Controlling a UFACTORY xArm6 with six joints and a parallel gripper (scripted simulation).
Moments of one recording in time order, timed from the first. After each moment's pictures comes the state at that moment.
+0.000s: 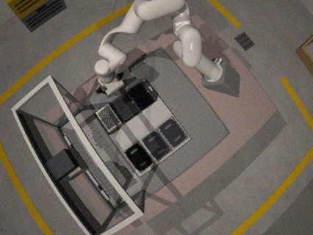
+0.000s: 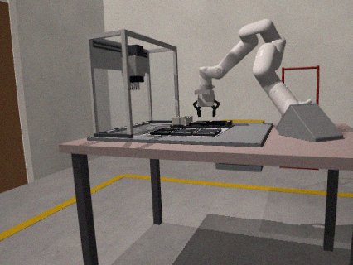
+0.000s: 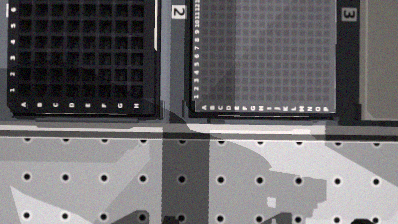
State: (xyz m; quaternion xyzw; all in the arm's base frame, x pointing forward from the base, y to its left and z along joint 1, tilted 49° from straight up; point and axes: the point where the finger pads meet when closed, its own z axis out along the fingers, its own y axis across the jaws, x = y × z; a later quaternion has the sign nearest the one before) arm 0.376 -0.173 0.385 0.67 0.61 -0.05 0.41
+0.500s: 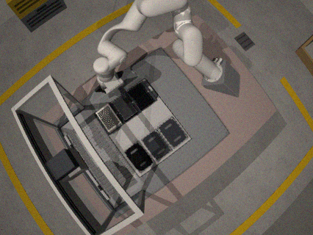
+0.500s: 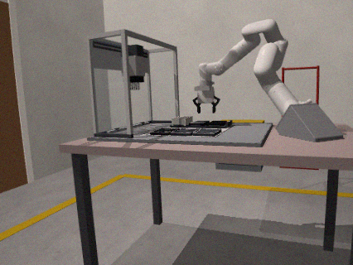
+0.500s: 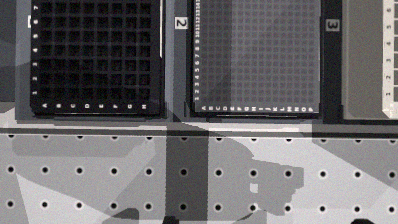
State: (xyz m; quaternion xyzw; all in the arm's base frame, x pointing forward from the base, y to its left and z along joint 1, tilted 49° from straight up) arm 0.366 -0.160 0.399 0.67 0.61 -0.05 0.41
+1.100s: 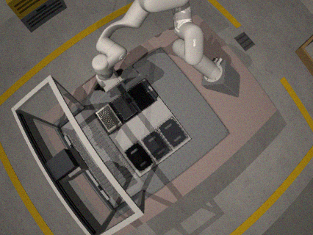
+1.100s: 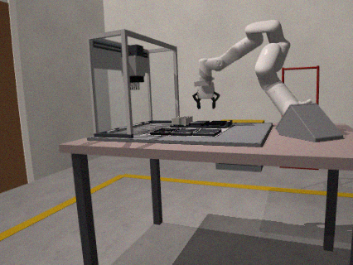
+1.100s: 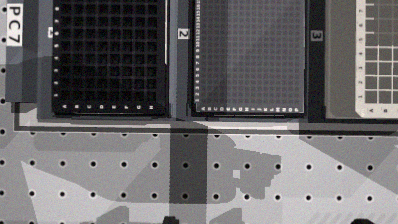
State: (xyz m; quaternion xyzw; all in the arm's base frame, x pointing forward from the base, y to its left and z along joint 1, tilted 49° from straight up) arm 0.355 -0.143 0.417 0.67 0.61 -0.05 0.41
